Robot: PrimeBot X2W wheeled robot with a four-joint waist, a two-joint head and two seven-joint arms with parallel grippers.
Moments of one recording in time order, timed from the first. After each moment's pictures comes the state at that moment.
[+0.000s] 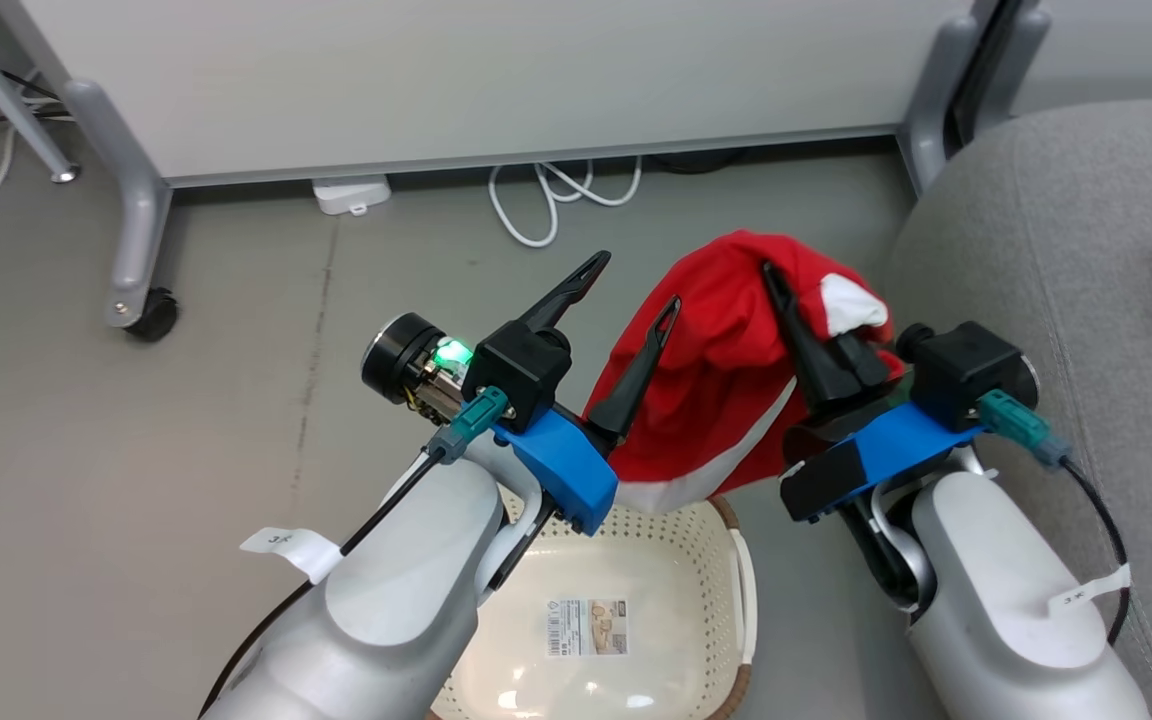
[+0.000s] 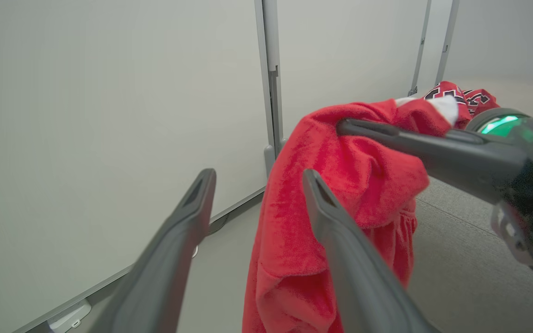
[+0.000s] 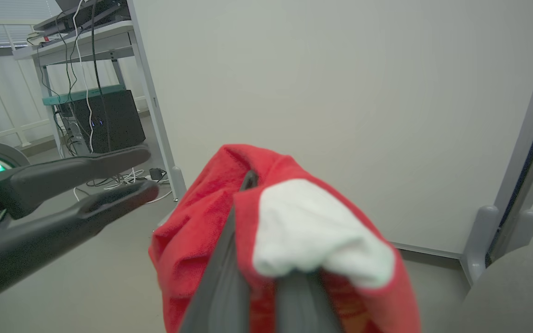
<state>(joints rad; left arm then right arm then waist) -0.68 0.06 -0.73 0.62 -0.35 -0.11 -0.26 -0.52 -0.10 0.31 0.44 0.25 0.13 -0.26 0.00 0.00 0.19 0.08</state>
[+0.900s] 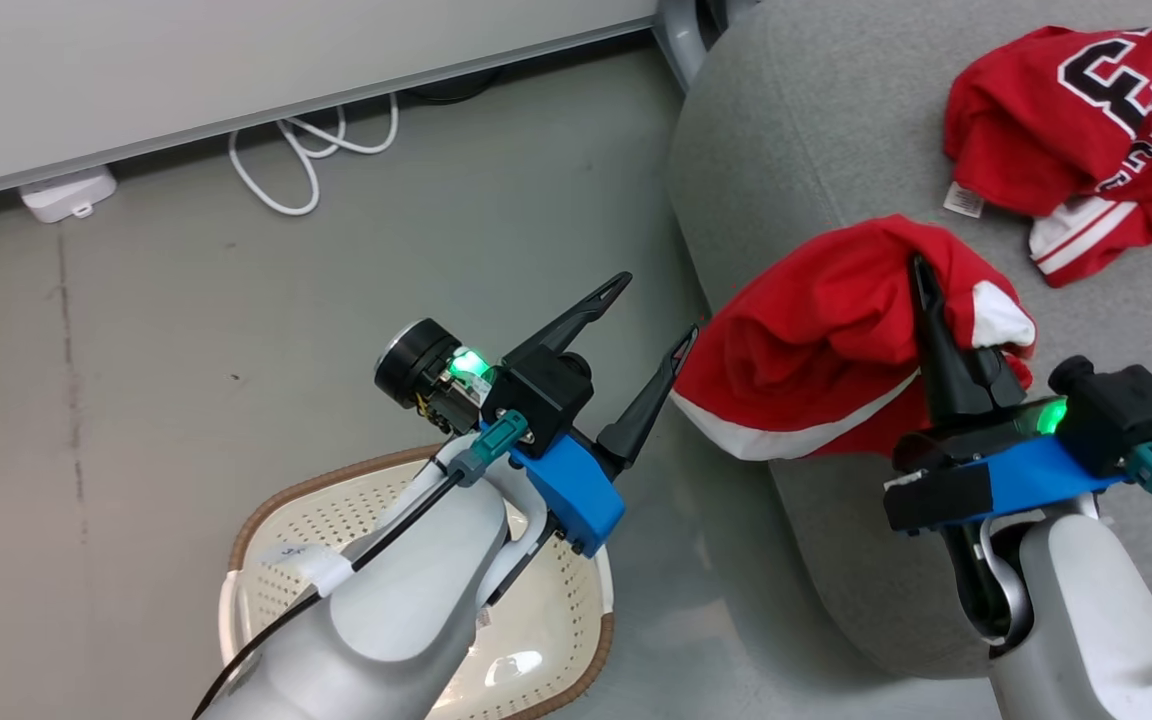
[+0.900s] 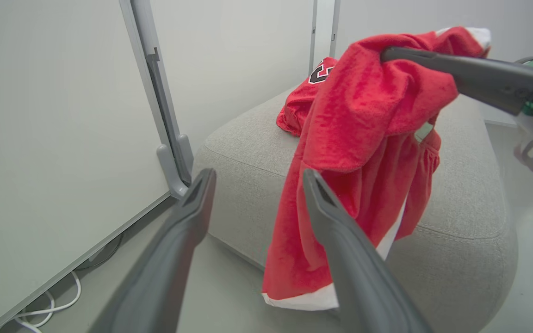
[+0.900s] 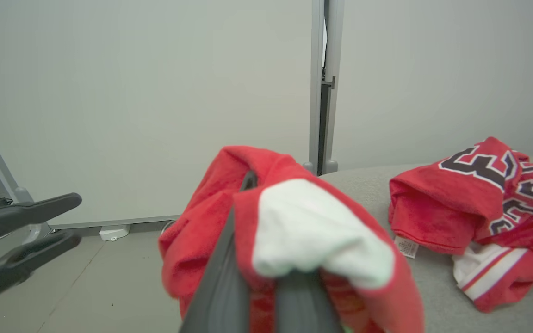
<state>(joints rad) -0.68 0.09 -0.79 0.59 -0.32 -0.12 -0.26 -0.38 -0.10 0.09 0.24 0.21 0.13 -0.26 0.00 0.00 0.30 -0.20</state>
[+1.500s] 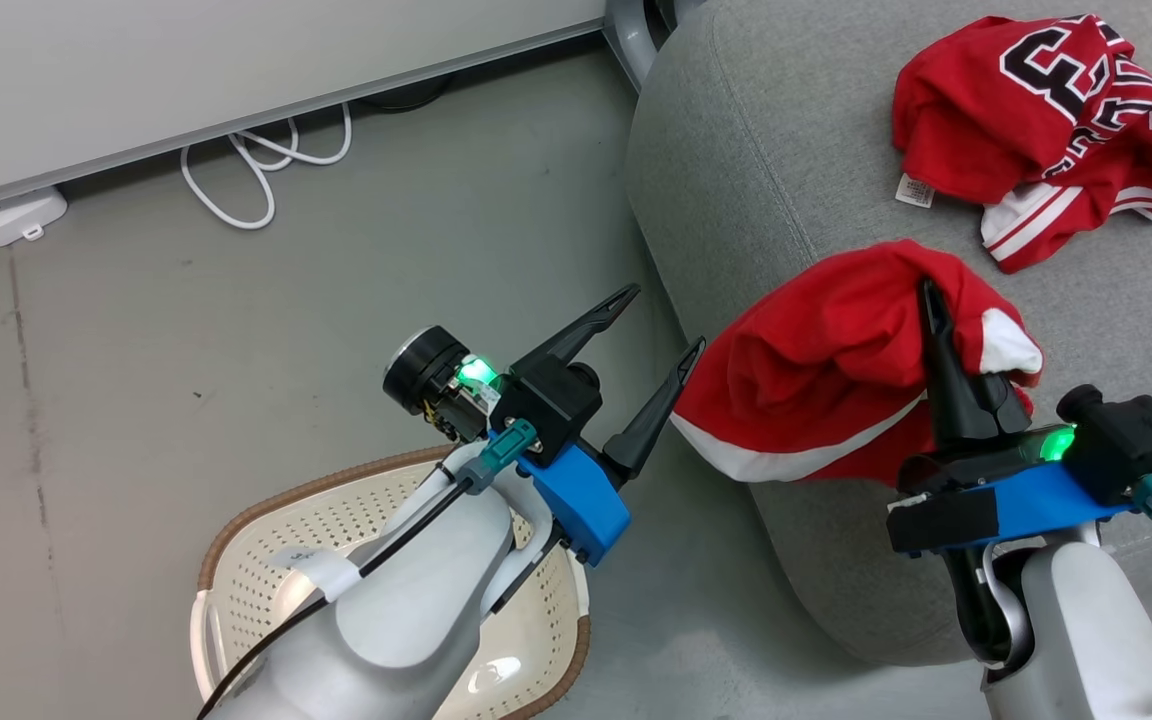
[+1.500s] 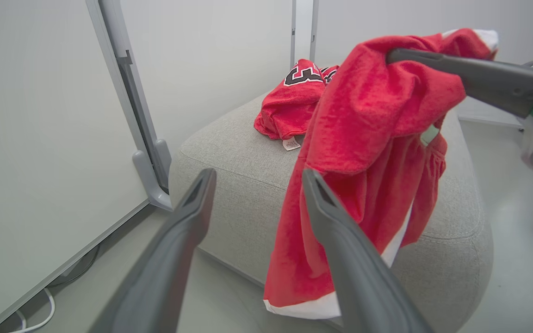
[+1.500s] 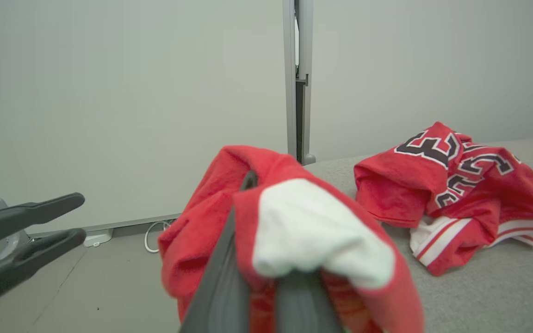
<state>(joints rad) -0.68 0.09 -0.81 0.59 -0.33 -0.12 -0.26 -0.31 -0.07 0.05 0.20 0.20 0.13 -0.26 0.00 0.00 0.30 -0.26</state>
